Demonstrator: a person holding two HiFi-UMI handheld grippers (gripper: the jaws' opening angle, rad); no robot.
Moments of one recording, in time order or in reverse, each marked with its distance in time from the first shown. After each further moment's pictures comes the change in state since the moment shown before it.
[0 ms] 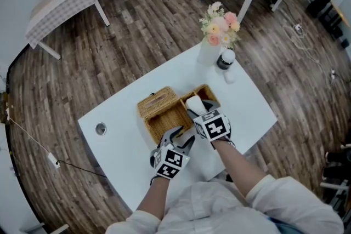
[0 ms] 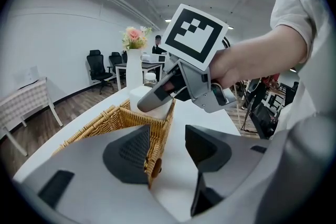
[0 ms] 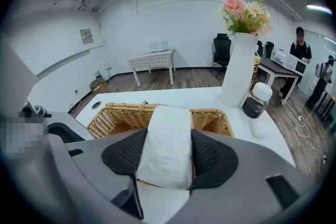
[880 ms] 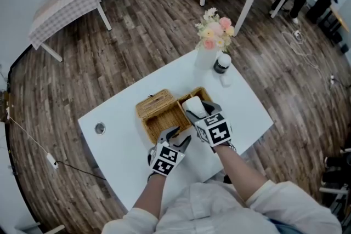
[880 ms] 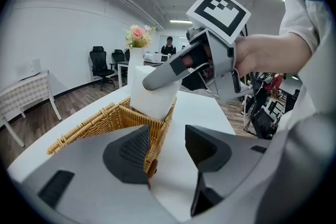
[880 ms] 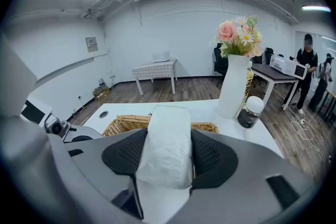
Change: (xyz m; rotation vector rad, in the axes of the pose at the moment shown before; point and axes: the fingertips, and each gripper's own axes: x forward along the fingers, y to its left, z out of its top) left arm -0.002 0.001 0.006 -0.059 0.007 0.003; right arm -0.046 0.005 0.025 -0.004 -0.105 0.023
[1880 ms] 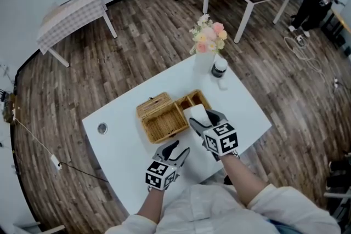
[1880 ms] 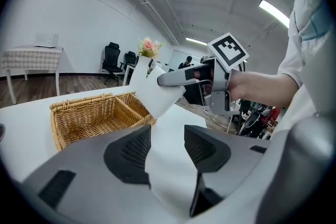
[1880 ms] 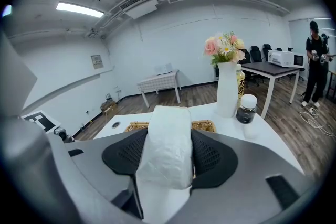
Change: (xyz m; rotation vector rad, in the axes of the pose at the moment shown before) left arm -0.041 -0.047 -0.002 -0.258 -0.159 -0.032; right arm -0.051 0.002 -0.011 0.081 -0.134 0.087
